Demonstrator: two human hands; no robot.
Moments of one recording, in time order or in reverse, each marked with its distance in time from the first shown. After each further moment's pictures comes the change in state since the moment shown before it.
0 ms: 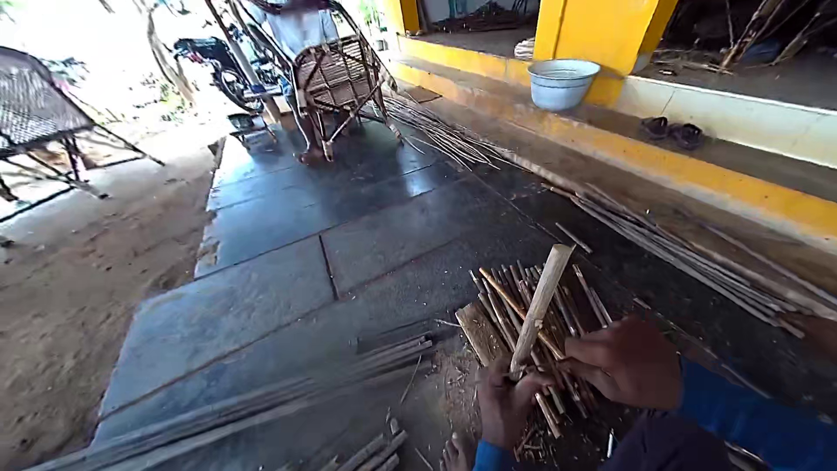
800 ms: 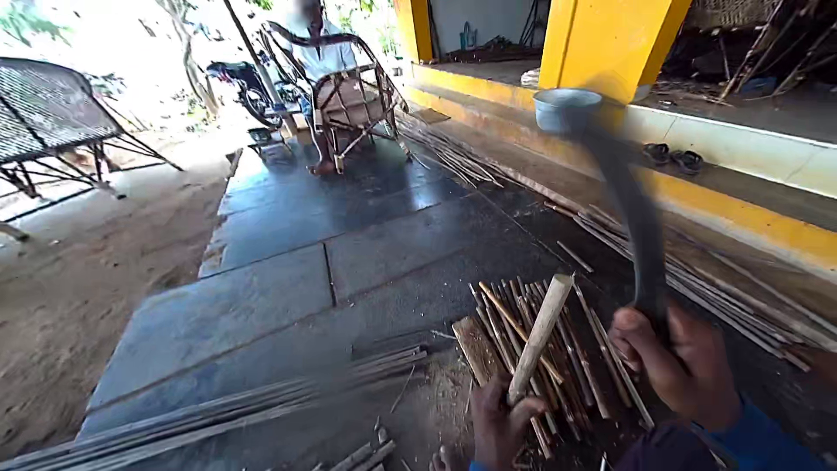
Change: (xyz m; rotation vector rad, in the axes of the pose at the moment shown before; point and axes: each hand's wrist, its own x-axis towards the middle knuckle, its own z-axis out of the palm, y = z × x) left_hand 0.006 -0.002 0.008 0.025 -0.012 0.085; right_hand 0.013 0.005 -0.032 0.229 0.187 0.090
